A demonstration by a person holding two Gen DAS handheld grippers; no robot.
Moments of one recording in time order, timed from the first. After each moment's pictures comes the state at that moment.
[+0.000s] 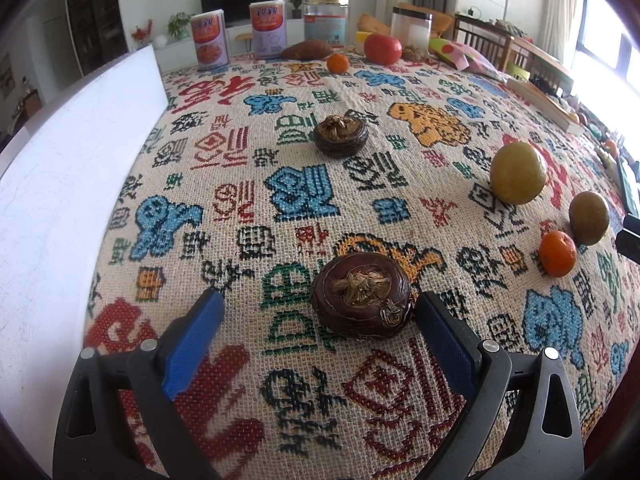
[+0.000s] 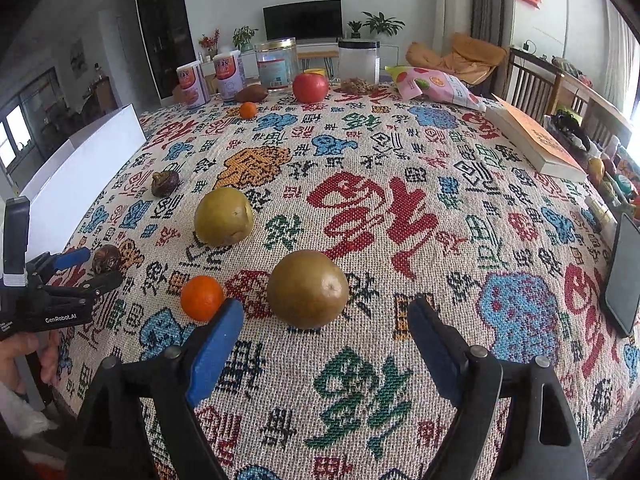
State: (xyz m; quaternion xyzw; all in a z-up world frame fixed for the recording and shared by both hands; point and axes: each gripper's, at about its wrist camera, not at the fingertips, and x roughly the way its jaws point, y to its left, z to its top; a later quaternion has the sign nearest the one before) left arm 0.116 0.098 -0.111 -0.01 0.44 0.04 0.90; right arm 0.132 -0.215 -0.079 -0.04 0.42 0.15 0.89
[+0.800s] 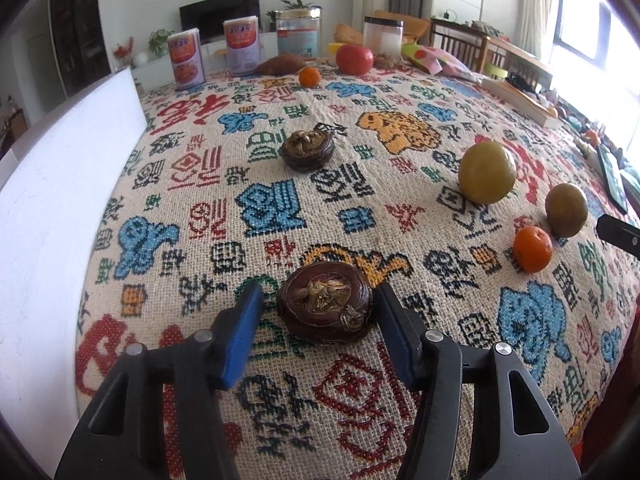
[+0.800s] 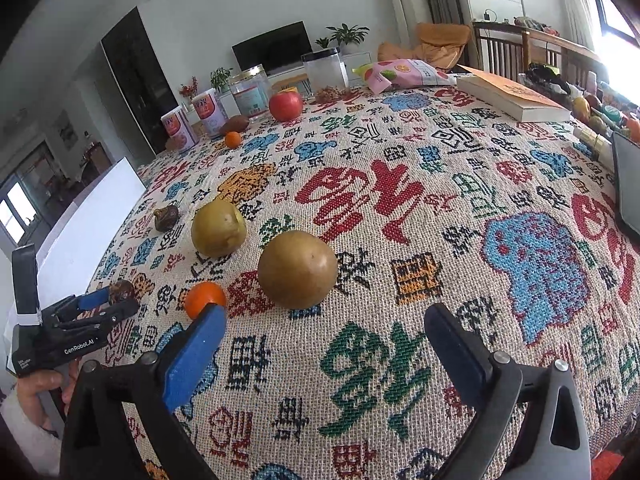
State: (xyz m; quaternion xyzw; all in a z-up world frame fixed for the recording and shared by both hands) left arm 0.113 0.081 -0.105 0.00 0.41 0.01 0.91; right arm 0.124 -0.238 -0.097 0.08 0.40 0.16 0.90
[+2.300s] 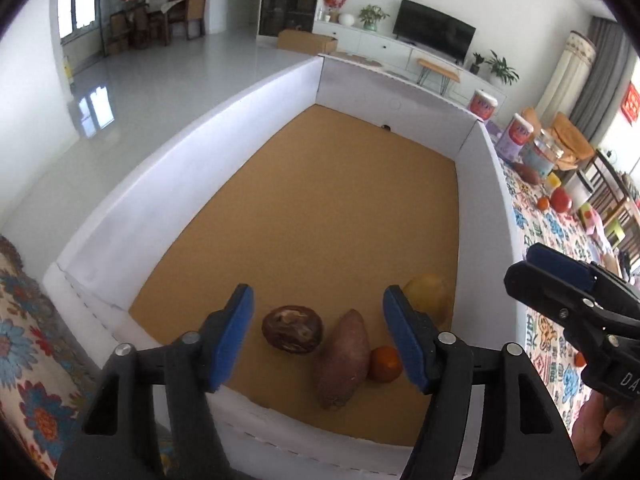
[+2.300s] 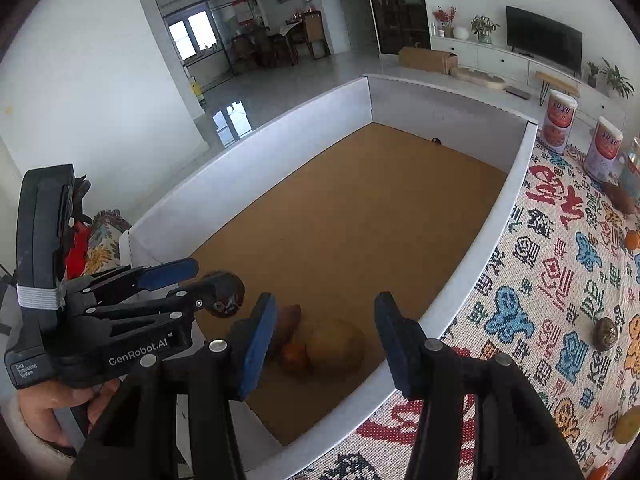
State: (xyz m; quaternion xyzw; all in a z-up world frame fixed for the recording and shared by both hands) left arm -0.054 0.339 -0.016 -0.21 0.38 0.28 0.86; right arm 0.042 0.202 -0.010 -0.12 0.41 0.50 0.76
